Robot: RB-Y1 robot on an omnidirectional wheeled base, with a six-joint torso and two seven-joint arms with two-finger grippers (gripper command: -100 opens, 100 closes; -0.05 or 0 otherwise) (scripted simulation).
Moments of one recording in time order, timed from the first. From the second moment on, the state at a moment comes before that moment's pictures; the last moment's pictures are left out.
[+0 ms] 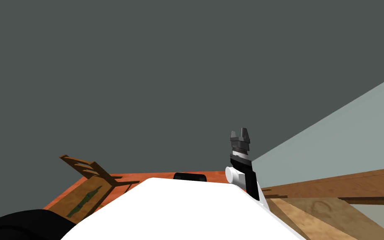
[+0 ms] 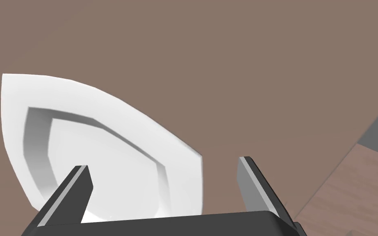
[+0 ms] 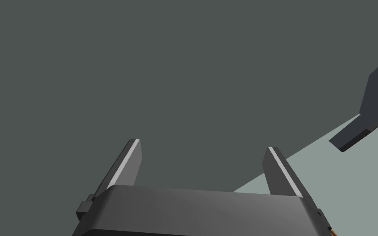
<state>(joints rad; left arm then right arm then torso) 0.76 0.05 0.58 -0.99 0.30 0.33 0.96 0.49 0.04 -0.07 -2.23 -0.09 -0.44 0.07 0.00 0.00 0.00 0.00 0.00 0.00</state>
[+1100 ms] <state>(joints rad) 0.84 0.06 0.57 -1.09 0.33 0.40 0.99 0.49 0.04 -0.07 -2.23 -0.09 -0.44 0.07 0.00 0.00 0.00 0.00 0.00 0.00</state>
